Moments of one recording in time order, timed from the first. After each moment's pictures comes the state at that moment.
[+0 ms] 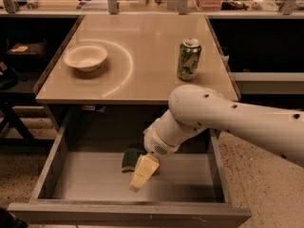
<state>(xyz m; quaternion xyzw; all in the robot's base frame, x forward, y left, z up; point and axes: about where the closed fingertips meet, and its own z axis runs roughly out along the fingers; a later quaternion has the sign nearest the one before) 0.444 0.032 0.692 -0.60 0.75 0.21 0.18</state>
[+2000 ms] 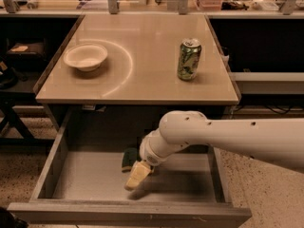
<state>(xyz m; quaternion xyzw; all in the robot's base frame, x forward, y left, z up) 0.482 0.049 0.600 -0.57 0.77 0.19 0.21</state>
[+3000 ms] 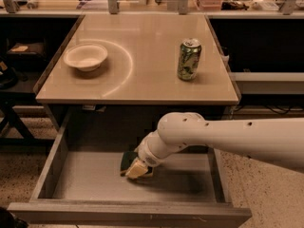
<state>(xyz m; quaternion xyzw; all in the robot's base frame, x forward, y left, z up) 0.481 0.053 0.594 -0.58 0.76 0.20 0.21</state>
